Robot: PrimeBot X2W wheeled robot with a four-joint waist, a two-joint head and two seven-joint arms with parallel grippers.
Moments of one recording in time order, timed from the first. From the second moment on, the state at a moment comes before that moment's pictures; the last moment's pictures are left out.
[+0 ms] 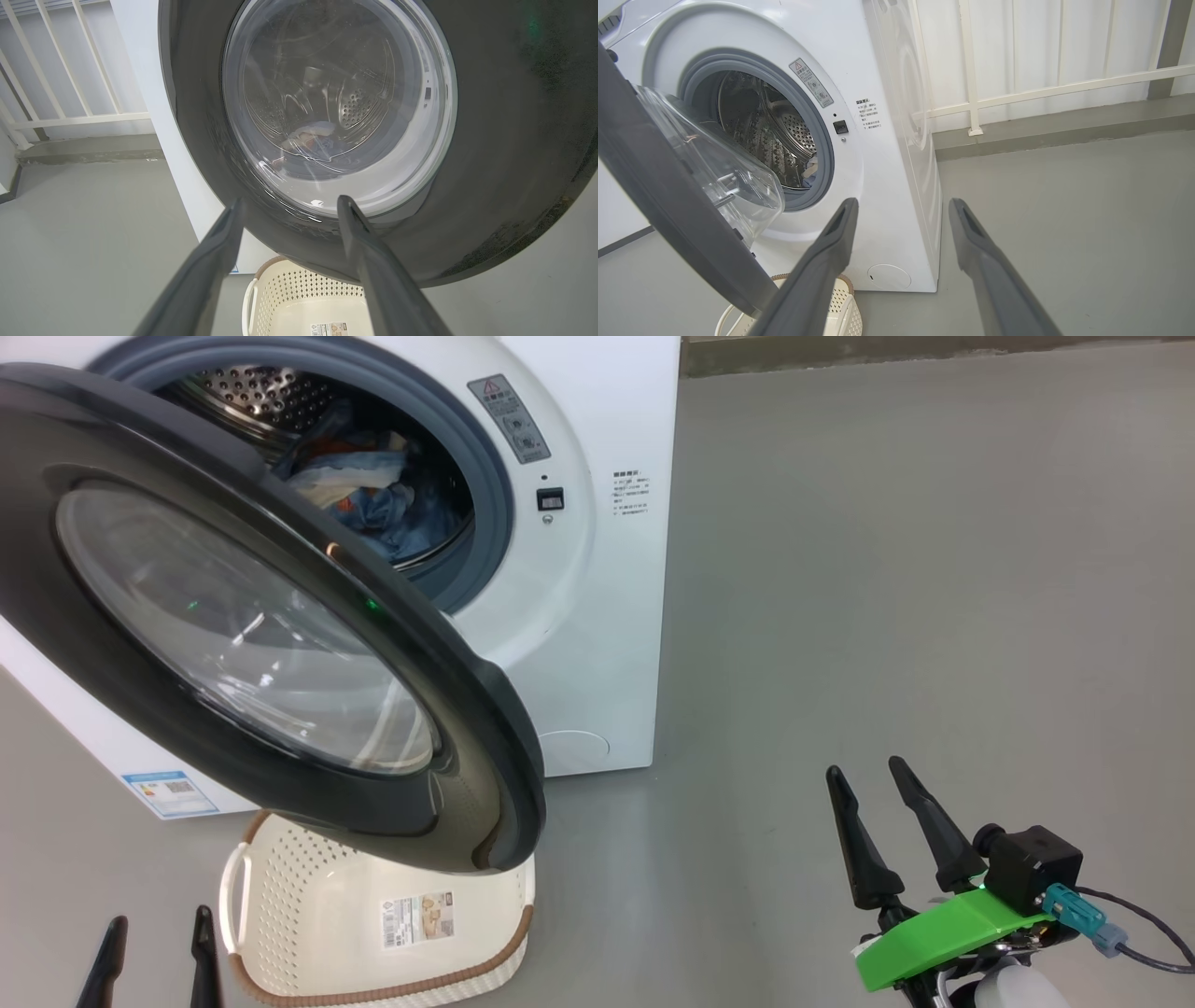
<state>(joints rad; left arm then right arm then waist) 0.15 0.06 0.16 0.06 -0.12 -0.13 -0.25 -0.14 -0.05 0.08 0.25 0.30 0.13 -0.26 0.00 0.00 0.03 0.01</state>
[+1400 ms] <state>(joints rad) 0.14 0.04 0.15 0.10 -0.17 -0.13 -0.25 -0.18 -0.06 0.20 -0.29 0.27 0.13 -0.26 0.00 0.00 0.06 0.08</state>
